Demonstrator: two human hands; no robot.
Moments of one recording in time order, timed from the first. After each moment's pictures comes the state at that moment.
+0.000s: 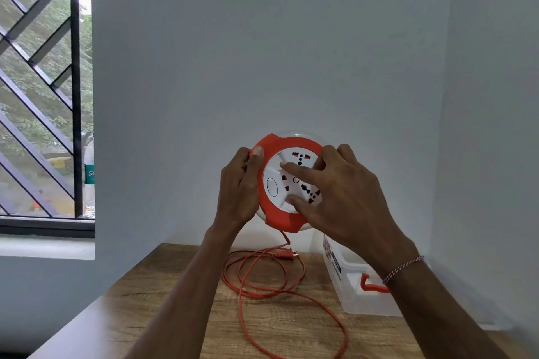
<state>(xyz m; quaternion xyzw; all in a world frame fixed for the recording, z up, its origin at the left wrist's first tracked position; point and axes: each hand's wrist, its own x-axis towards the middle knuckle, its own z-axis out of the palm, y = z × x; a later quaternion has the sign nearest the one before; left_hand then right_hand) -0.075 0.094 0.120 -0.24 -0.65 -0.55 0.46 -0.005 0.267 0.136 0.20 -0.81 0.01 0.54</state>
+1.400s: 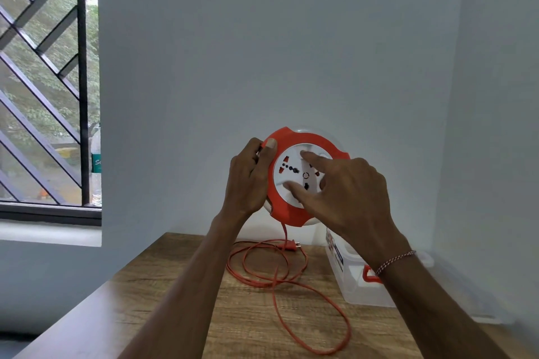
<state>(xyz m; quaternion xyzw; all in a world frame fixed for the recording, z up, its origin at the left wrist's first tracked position) -0.074 0.096 0.122 -0.25 -0.66 -0.53 0.46 -0.006 0.260 0.131 0.15 -0.85 0.08 0.50</state>
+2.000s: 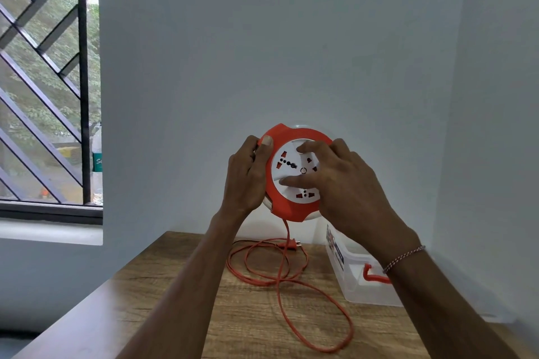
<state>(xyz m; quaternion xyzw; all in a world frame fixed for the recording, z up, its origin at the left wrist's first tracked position) -0.073 0.095 0.122 -0.24 -0.66 -0.53 0.48 0.008 0.259 0.140 0.24 -0.87 -0.07 0.44</state>
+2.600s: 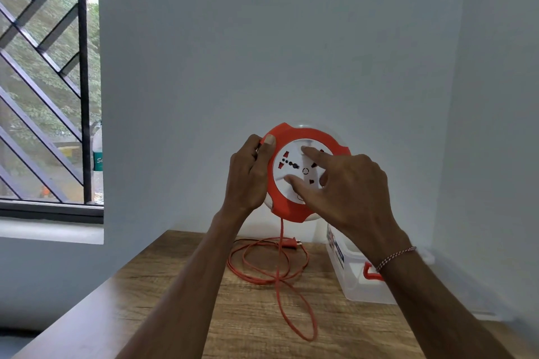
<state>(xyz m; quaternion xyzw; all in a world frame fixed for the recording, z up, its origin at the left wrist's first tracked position) -0.071 0.097 0.121 -0.24 -0.66 -0.53 0.46 -0.008 0.260 0.129 0.17 -0.83 0.10 0.53</state>
